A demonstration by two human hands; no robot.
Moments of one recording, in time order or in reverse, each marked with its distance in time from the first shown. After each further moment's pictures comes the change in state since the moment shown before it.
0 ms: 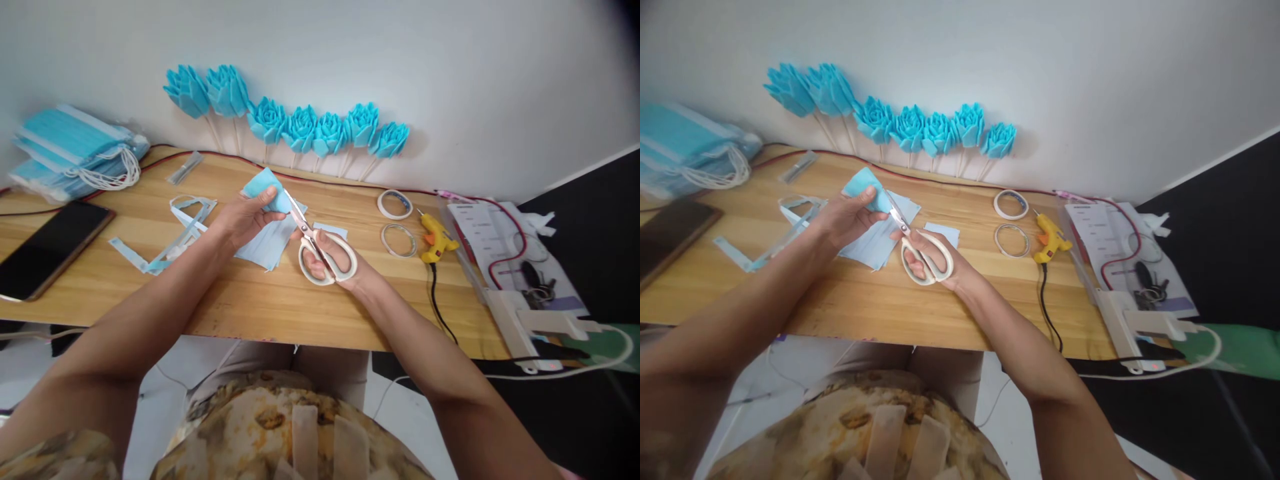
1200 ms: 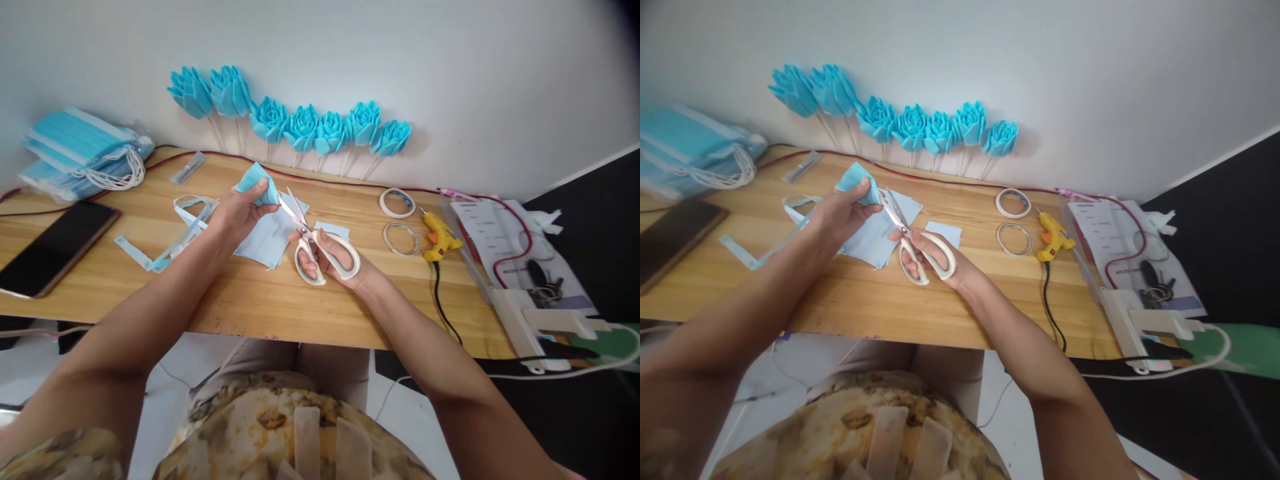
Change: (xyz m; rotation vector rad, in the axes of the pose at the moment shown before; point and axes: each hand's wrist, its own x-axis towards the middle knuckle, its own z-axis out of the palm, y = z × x) left_hand 0.007 0.002 -0.008 0.031 0.162 0.107; right_hand 0.001 0.002 -0.005 -0.042 -0.097 -0.009
